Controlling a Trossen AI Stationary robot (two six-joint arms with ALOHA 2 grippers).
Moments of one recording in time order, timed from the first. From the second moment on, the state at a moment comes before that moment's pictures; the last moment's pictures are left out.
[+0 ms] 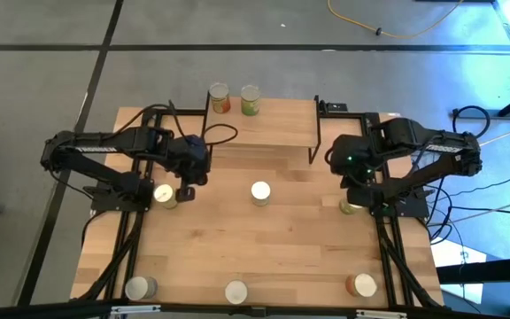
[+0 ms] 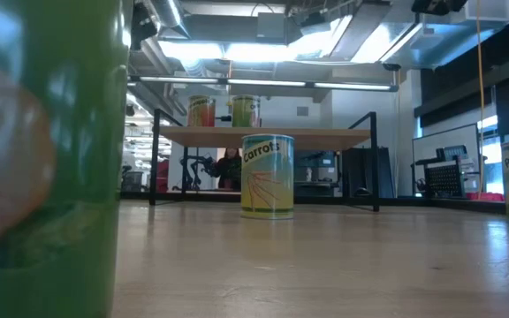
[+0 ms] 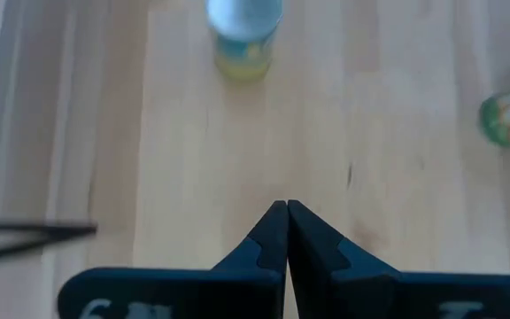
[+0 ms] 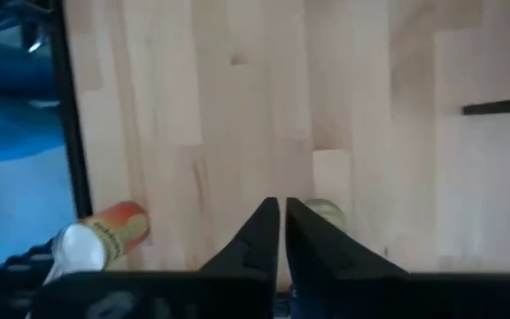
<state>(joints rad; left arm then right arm) 0.03 1.19 1.23 -1.04 0.08 -0.03 0.06 1.29 1.56 -1.57 -0.15 0.21</state>
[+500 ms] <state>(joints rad) -0.03 1.20 1.23 -0.92 0.04 -0.04 0.16 1.23 1.24 -1.57 -0.08 0.22</state>
